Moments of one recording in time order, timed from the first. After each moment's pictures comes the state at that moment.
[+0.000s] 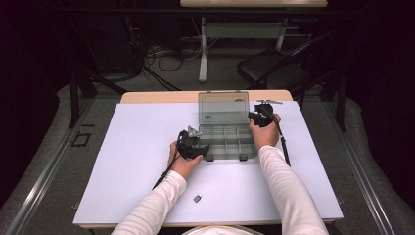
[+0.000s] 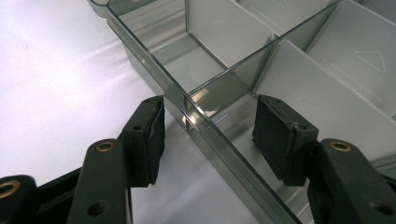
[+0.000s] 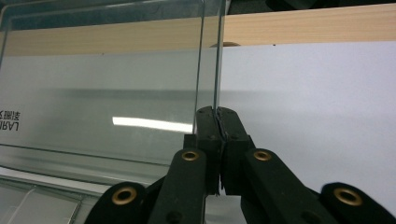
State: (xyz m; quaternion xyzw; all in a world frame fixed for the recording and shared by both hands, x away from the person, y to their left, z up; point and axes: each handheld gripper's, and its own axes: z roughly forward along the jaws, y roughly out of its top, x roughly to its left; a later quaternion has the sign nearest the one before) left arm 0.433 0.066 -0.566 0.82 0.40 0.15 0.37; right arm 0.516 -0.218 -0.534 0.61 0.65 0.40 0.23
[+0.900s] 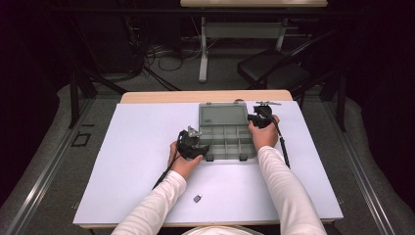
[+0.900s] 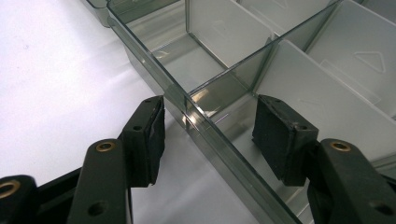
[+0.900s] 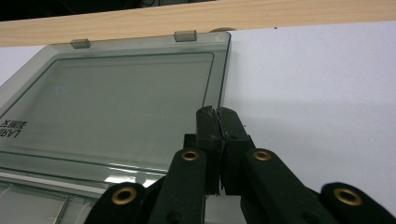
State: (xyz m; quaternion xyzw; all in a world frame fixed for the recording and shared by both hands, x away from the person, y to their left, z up) left arm 0.433 0.066 -0.567 0.82 0.40 0.15 0.37; right arm 0.519 -0.217 -0.544 0.62 0.65 0.39 0.22
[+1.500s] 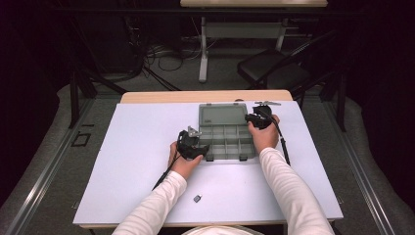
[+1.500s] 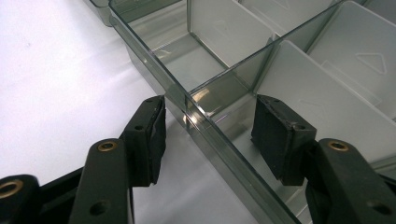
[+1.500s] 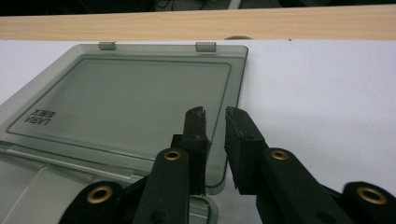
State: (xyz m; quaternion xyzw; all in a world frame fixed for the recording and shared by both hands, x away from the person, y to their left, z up) left arm 0.432 0.066 -0.566 0.82 0.41 0.15 0.37; right arm 0.509 -0.214 -0.535 0.58 0.67 0.40 0.22
